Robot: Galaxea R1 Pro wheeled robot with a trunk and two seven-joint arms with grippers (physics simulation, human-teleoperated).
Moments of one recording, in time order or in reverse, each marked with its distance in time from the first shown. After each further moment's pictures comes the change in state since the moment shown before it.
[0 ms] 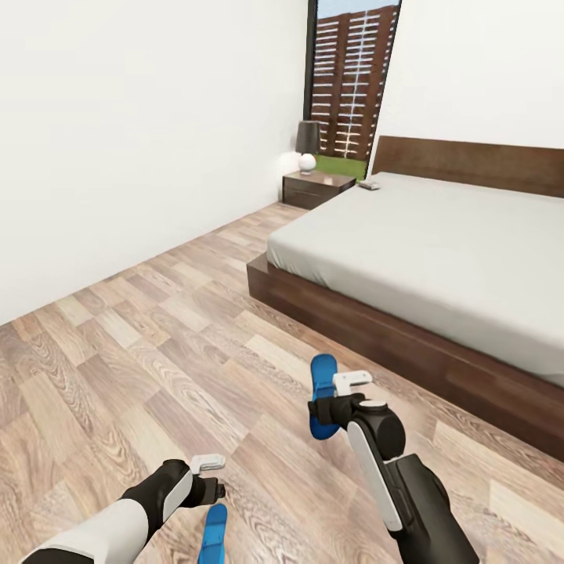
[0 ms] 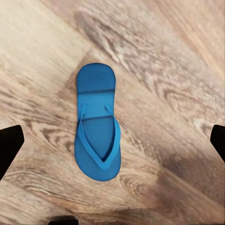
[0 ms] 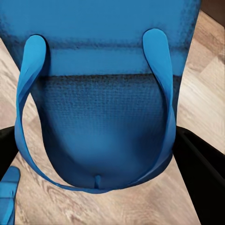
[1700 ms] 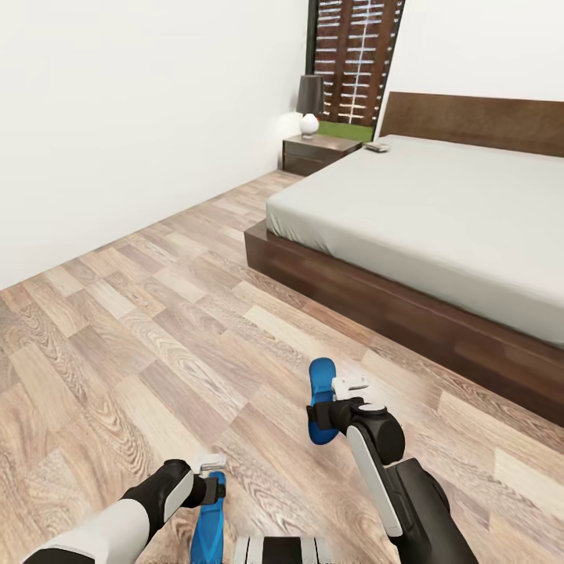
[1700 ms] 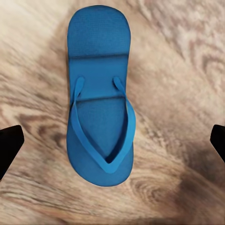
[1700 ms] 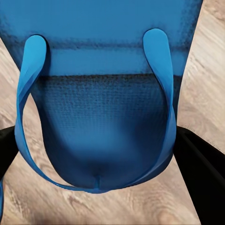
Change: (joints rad) left arm 0.000 -0.004 0.000 0.000 0.000 -0.002 0.009; right arm 0.015 0.001 0.004 0.000 -0.007 0.000 0.000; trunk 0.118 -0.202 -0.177
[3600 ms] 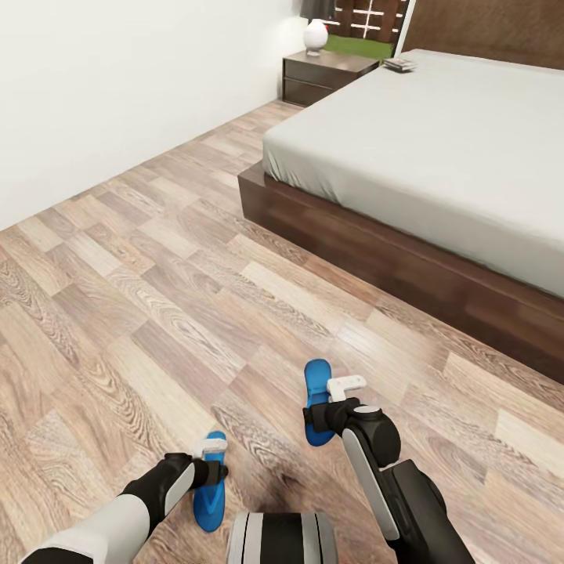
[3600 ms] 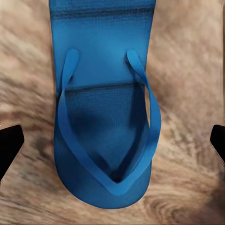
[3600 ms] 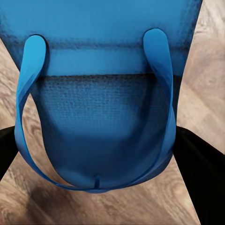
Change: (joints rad) left arm -0.003 0.003 -0.006 -0.050 -0.006 -0.101 -0.001; right arm 0.001 -0.001 0.032 0.001 0.006 0.000 0.000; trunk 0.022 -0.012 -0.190
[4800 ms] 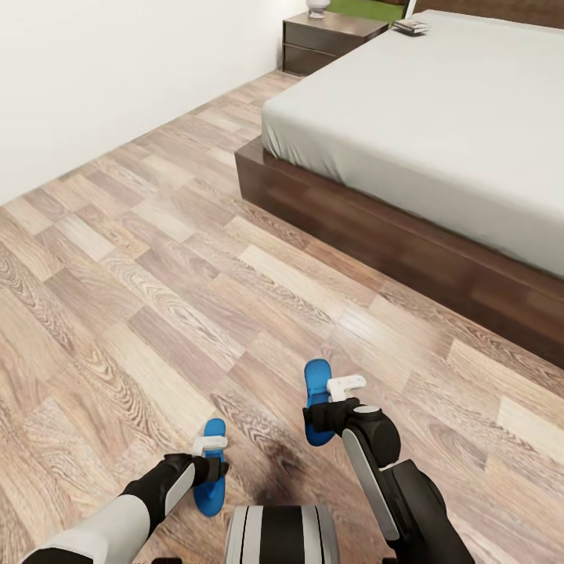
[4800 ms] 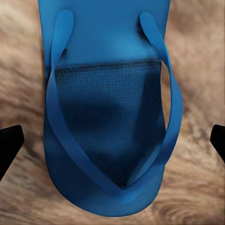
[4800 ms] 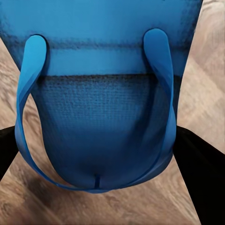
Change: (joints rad) left arm 0.001 -0.001 0.000 -0.001 -0.001 -0.049 0.000; right arm 0.000 0.000 0.000 0.000 0.001 0.000 0.000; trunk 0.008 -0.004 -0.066
